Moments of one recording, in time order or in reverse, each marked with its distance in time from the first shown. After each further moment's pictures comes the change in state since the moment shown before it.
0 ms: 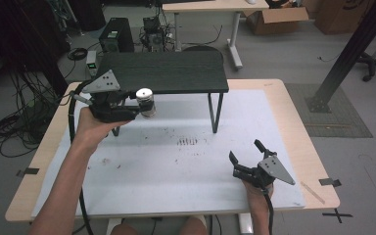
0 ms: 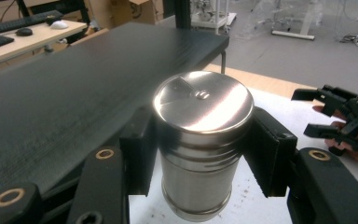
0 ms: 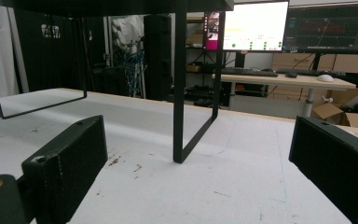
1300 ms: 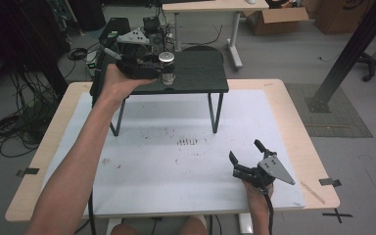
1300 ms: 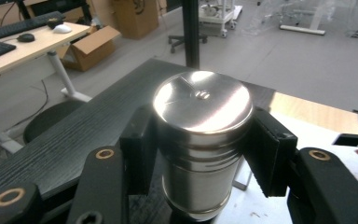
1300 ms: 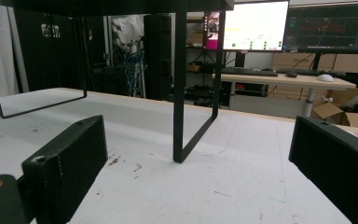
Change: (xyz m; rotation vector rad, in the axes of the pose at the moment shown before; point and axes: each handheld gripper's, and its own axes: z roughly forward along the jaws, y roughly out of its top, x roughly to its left) left arm 0.046 0.074 0.073 0.044 0.014 0.009; right arm 0.000 0.000 0.000 0.000 0.000 -0.003
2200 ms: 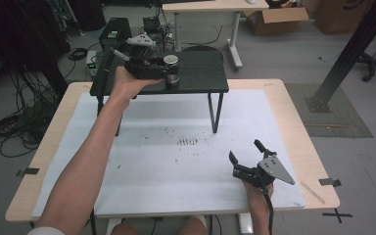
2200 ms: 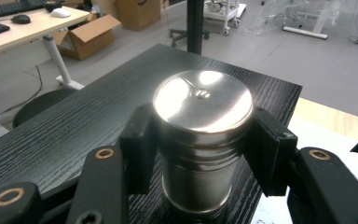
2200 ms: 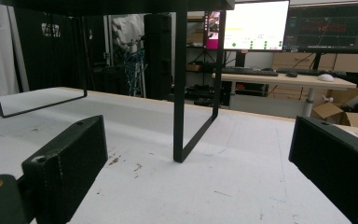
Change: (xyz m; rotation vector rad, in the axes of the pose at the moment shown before) left arm 0.013 -0.013 0.026 0.014 -0.007 -0.062; right arm 0.000 0.000 0.000 0.003 0.001 0.000
